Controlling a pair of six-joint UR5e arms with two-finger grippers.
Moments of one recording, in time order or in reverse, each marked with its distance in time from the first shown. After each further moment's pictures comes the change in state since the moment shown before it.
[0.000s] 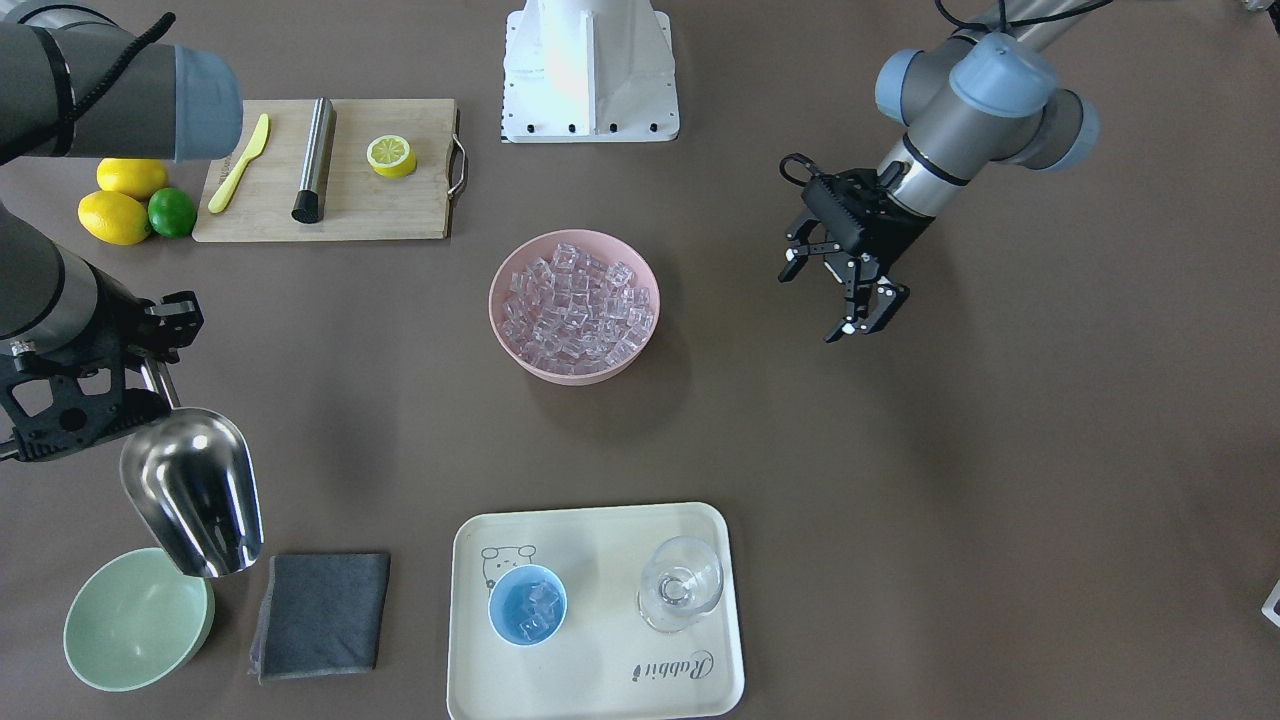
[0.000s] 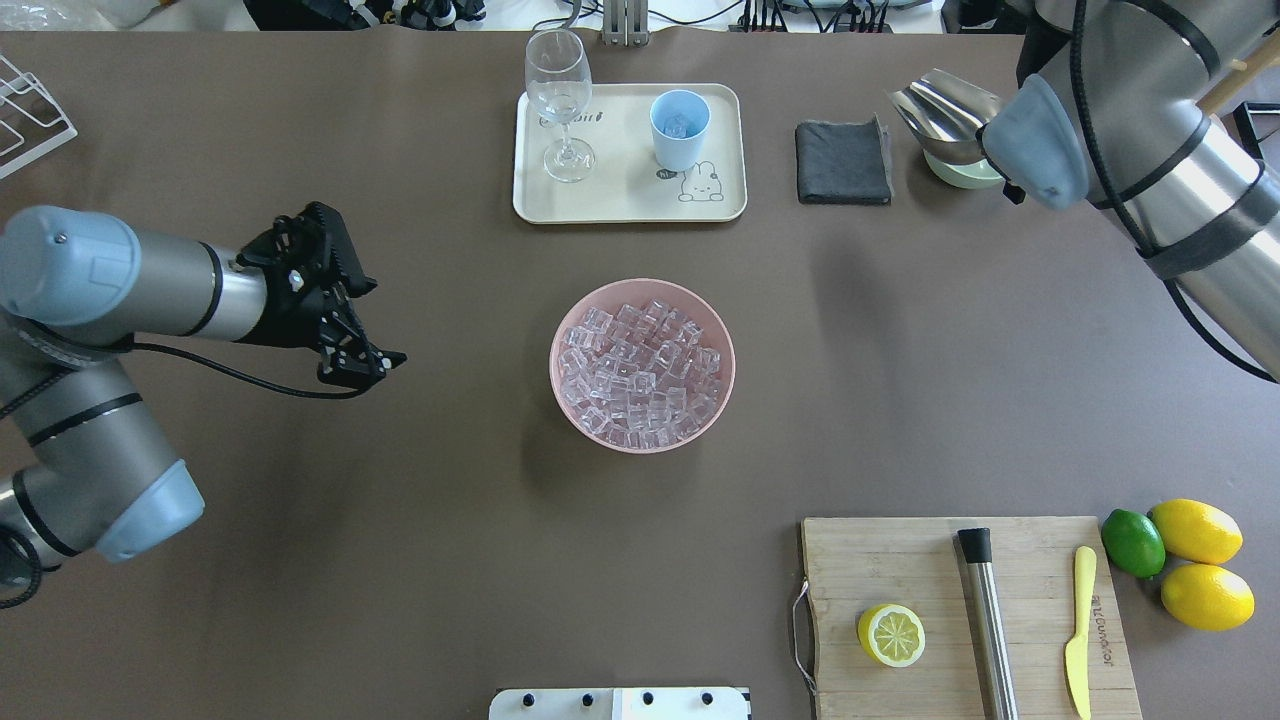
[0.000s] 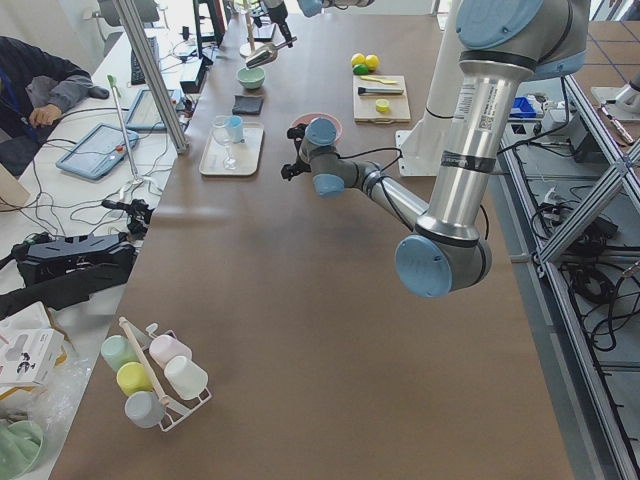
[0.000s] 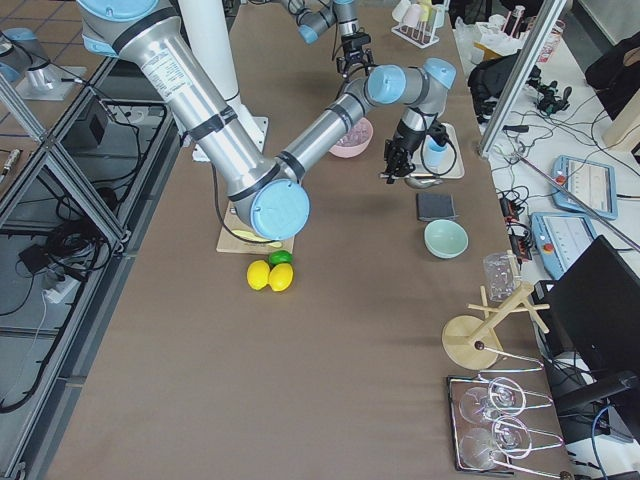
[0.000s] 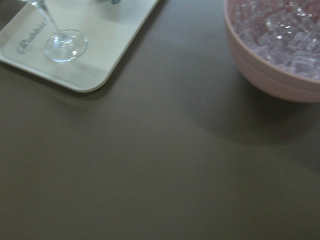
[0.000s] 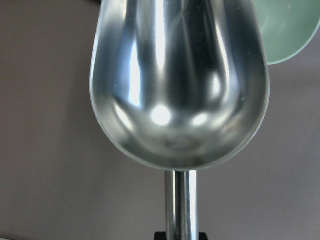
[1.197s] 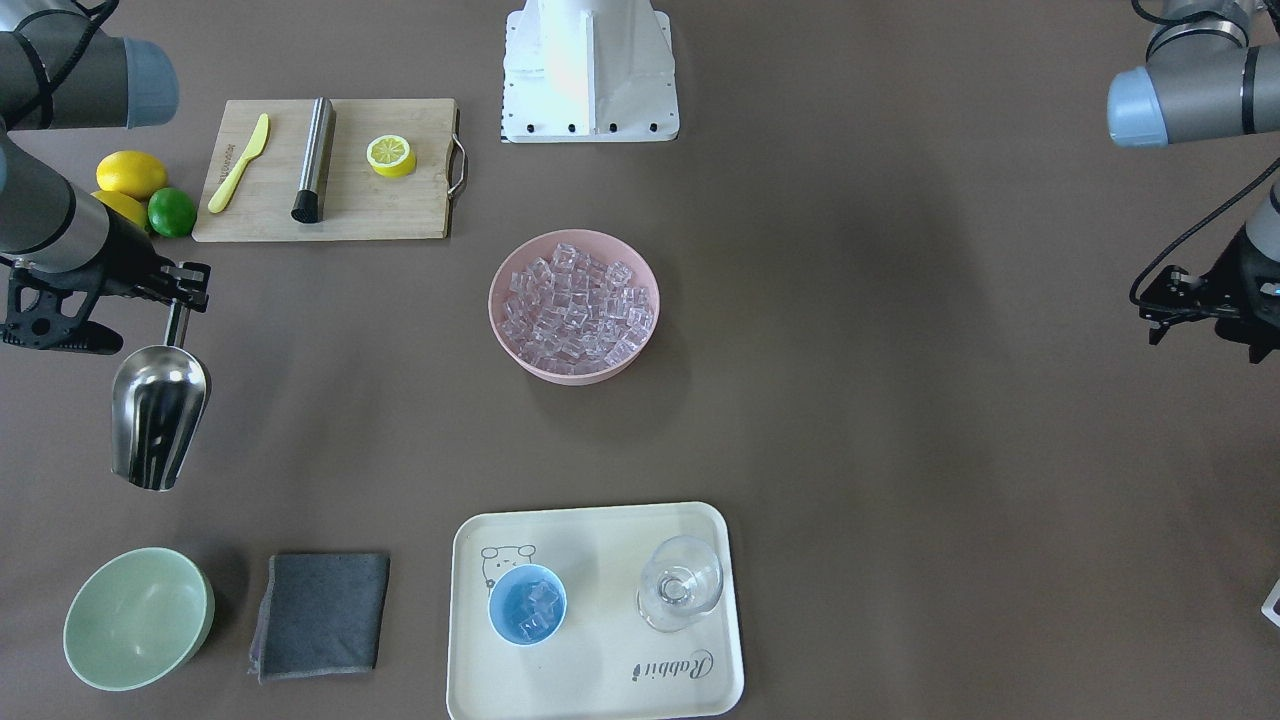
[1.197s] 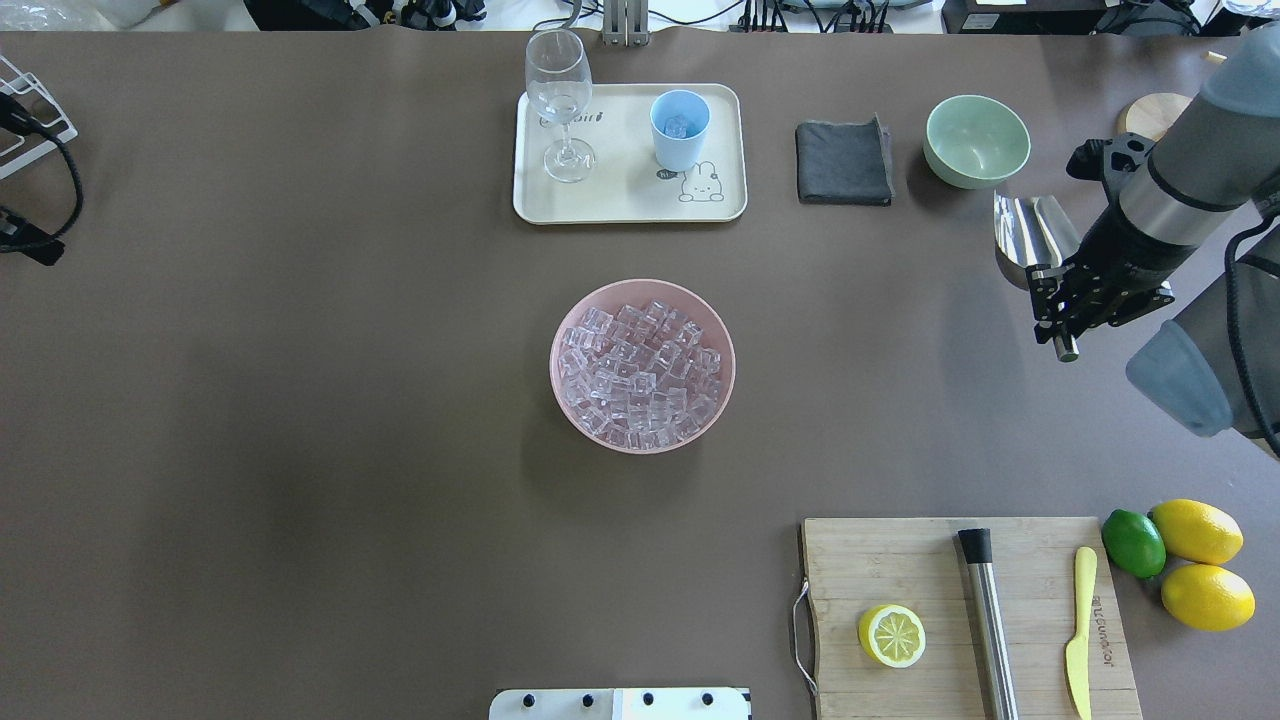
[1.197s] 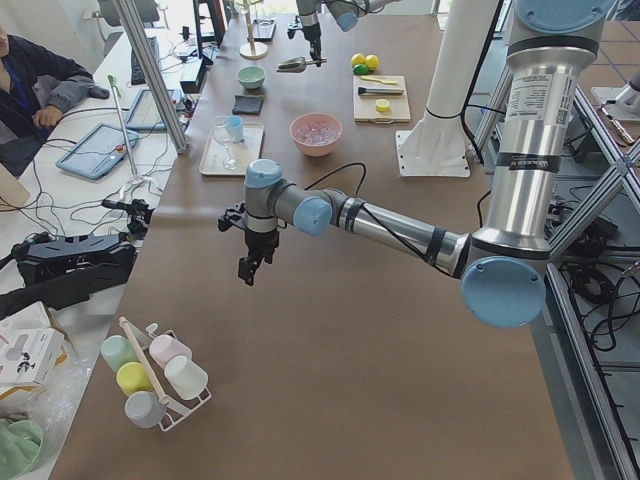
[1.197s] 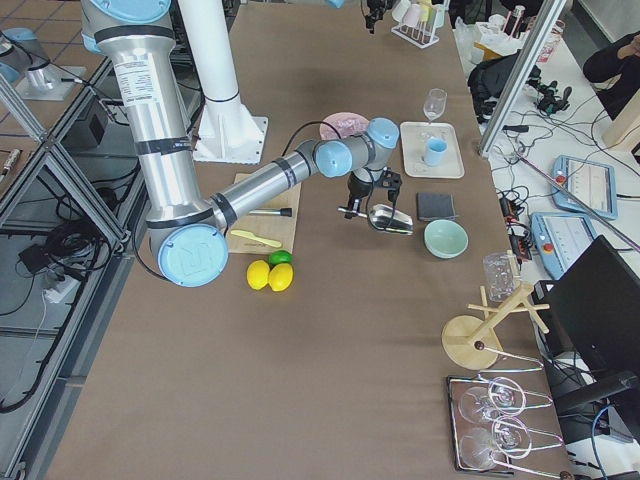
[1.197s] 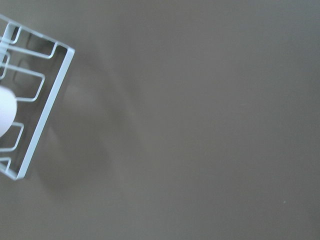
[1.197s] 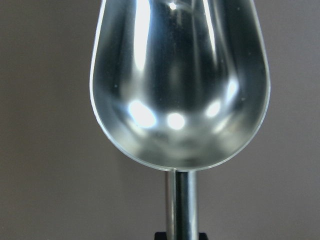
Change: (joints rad) left arm -0.477 0.145 0.039 0.597 -0.064 -0.009; right arm -0.127 -0.459 0.198 0.535 0.107 0.747
